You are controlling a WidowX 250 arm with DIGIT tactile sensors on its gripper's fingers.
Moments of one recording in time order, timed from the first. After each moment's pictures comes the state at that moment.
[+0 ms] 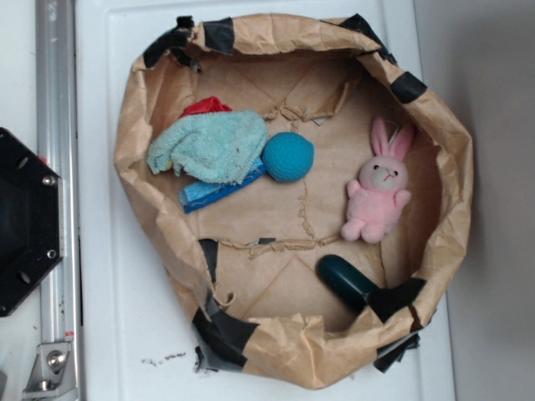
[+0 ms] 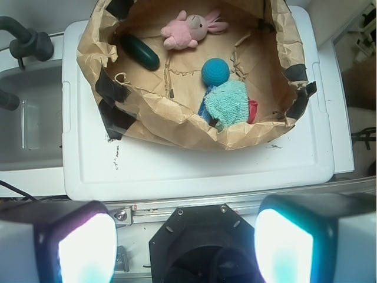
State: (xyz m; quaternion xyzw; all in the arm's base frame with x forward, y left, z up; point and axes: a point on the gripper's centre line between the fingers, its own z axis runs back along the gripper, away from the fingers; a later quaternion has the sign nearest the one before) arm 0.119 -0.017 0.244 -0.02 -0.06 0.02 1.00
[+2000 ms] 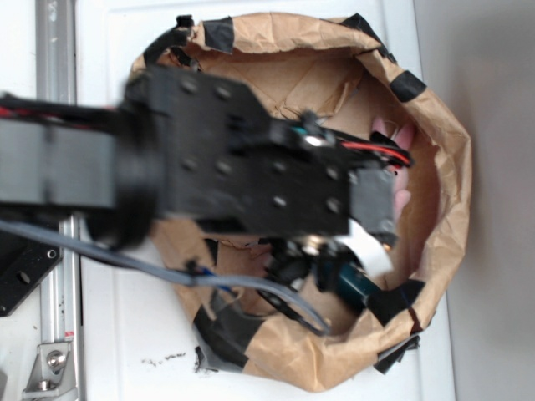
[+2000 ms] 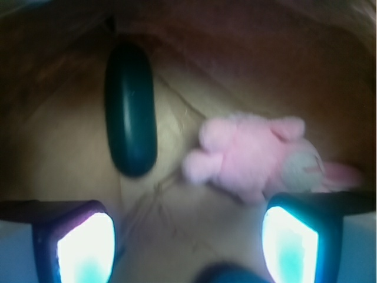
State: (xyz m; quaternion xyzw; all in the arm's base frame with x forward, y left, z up) arm 0.295 -0.034 0.071 0.02 -0.10 -0.34 0.94
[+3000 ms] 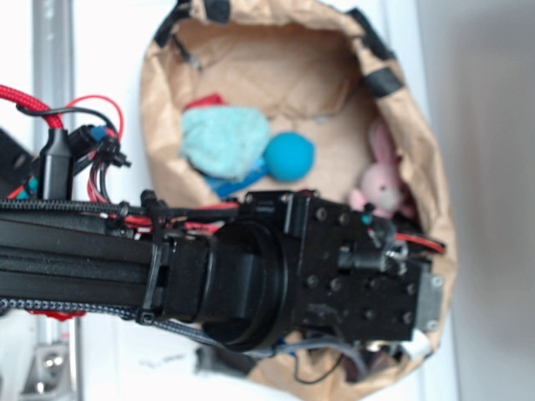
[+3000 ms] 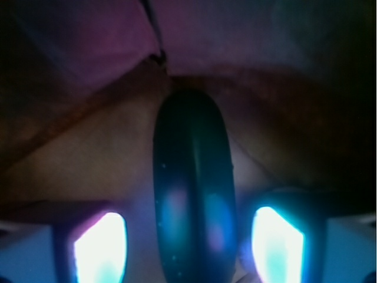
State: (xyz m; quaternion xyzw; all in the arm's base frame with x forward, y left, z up) arm 0.300 -0.084 0.037 0.00 -0.06 -0.35 0.93
